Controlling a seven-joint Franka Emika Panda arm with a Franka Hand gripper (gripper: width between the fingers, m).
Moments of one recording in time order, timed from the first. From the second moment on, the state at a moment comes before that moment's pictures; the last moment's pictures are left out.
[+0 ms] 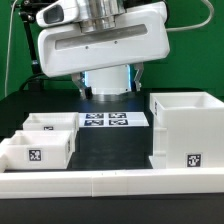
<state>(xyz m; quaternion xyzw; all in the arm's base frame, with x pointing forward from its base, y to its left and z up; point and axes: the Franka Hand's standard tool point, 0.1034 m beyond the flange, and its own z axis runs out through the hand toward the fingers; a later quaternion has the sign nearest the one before) 0.560 -0.020 0.123 -0.99 0.06 -0.01 0.08</state>
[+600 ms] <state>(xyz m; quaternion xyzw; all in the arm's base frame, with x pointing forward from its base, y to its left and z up) 0.531 -0.040 0.096 -1.00 0.02 0.01 0.03</state>
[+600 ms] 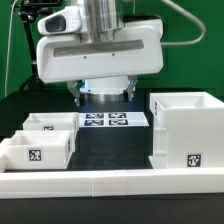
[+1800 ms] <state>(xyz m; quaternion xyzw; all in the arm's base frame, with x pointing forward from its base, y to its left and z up) 0.526 -0.080 0.055 -1.00 0.02 -0.01 0.00</state>
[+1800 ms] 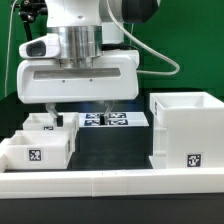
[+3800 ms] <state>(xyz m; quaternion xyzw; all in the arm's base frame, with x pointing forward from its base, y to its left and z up) 0.507 -0.092 0.006 -1.00 0.03 -0.01 -0.01</state>
